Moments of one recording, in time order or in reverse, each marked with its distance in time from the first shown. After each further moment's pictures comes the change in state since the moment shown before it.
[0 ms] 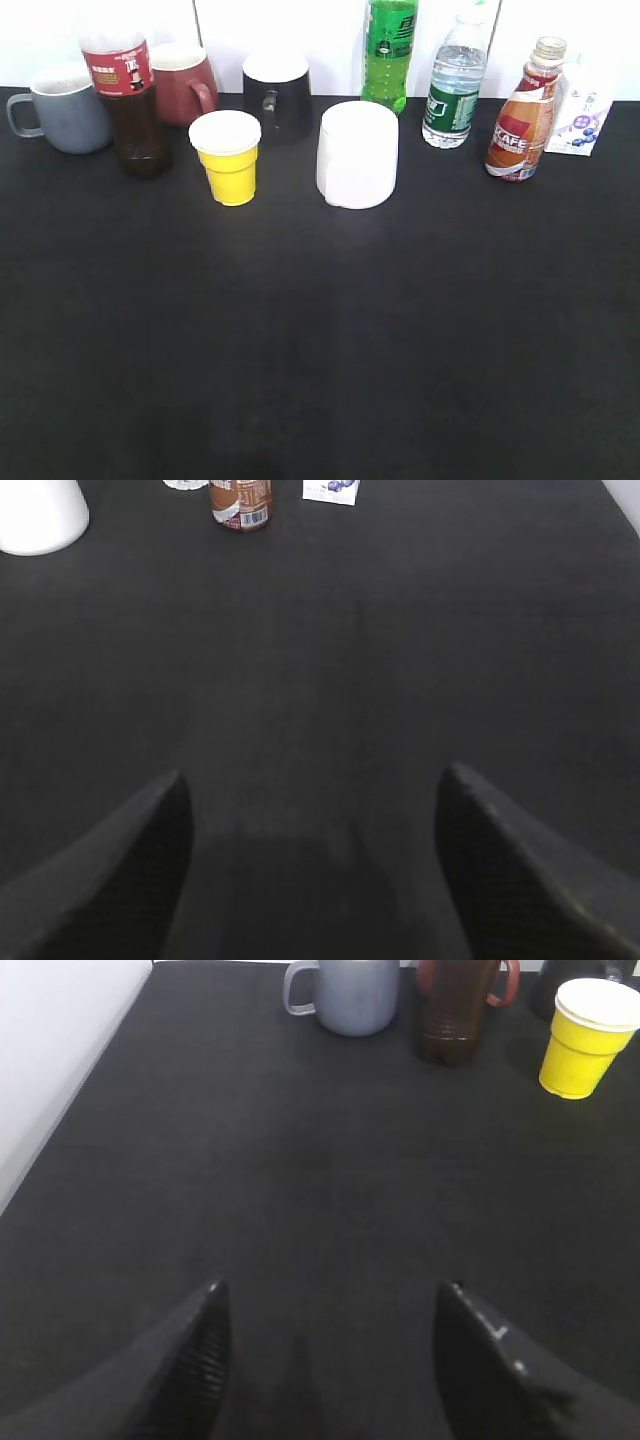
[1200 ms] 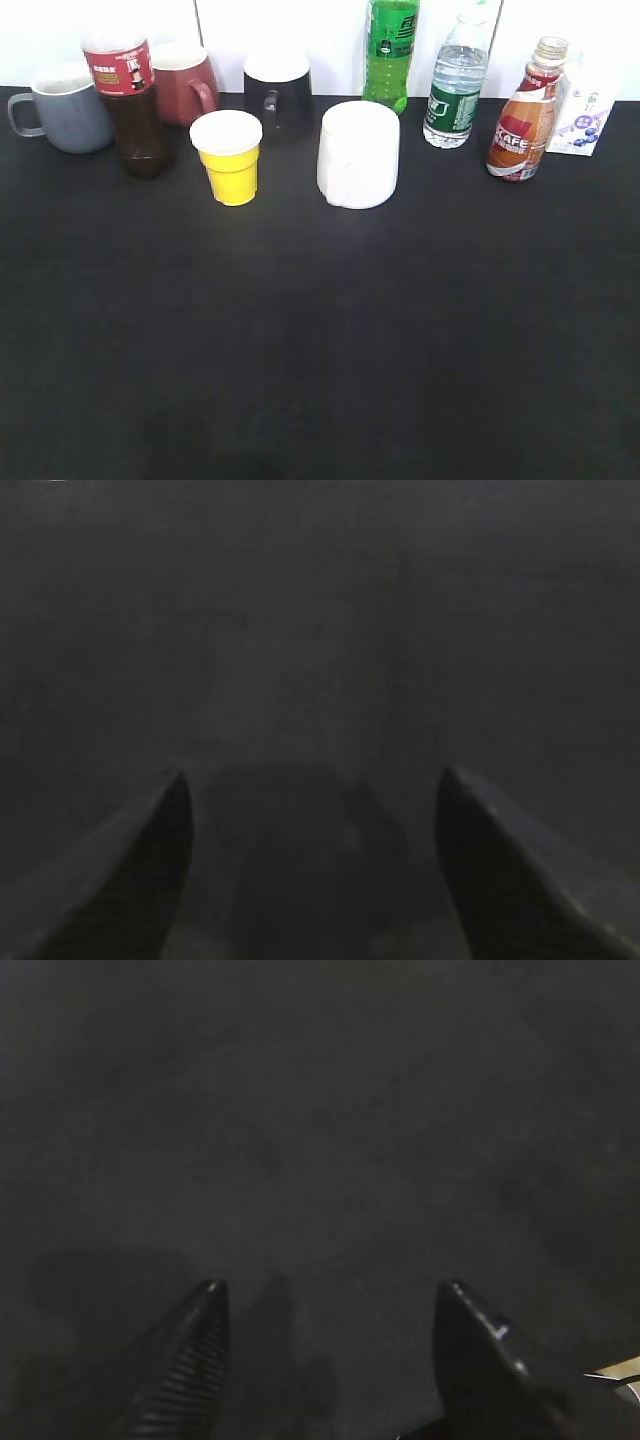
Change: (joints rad) left arm -0.406 0.290 -0.002 0.000 0.000 0.000; right arm 0.076 0.125 -0.001 0.000 0.003 0.000
